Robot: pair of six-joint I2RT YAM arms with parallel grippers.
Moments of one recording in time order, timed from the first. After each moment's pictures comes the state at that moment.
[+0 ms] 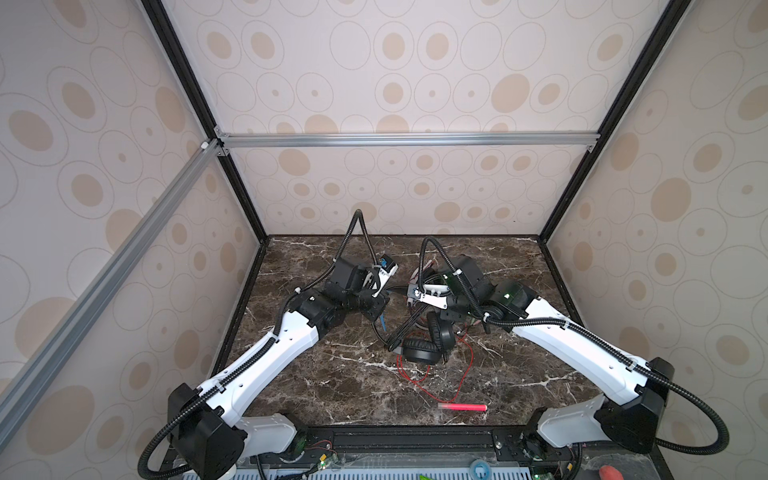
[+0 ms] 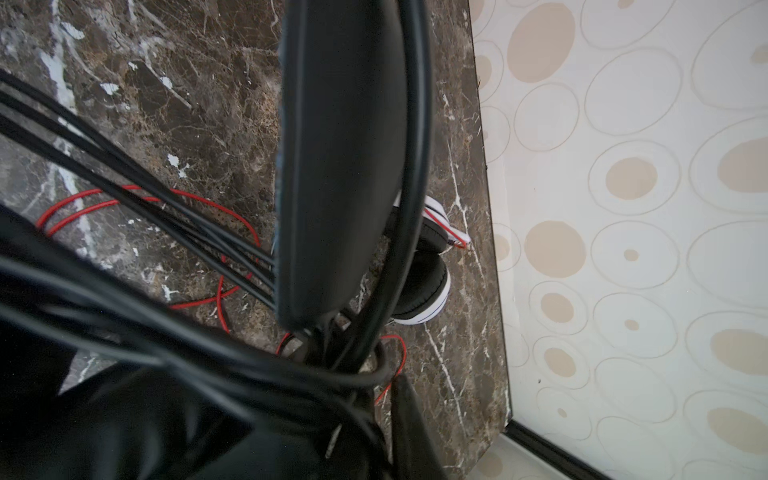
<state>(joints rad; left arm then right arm) -0.60 1.26 1.18 -0.60 0.09 0.13 0.79 1.41 1.41 -0.86 0.29 -0.76</state>
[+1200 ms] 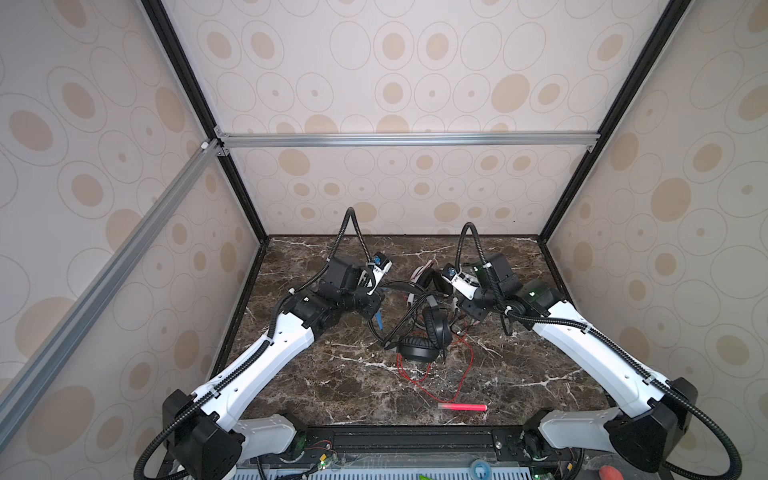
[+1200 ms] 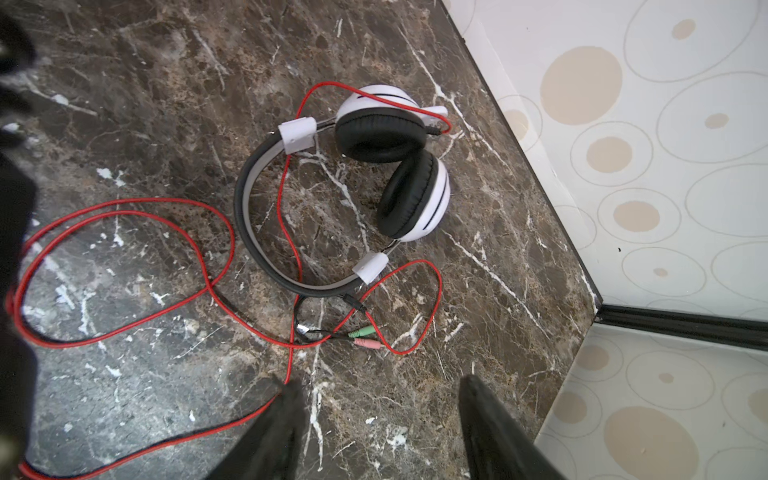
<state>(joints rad) -0.57 1.26 1.18 -0.60 0.07 0.09 0.56 1.29 1.27 -0.84 0.22 -0.45</state>
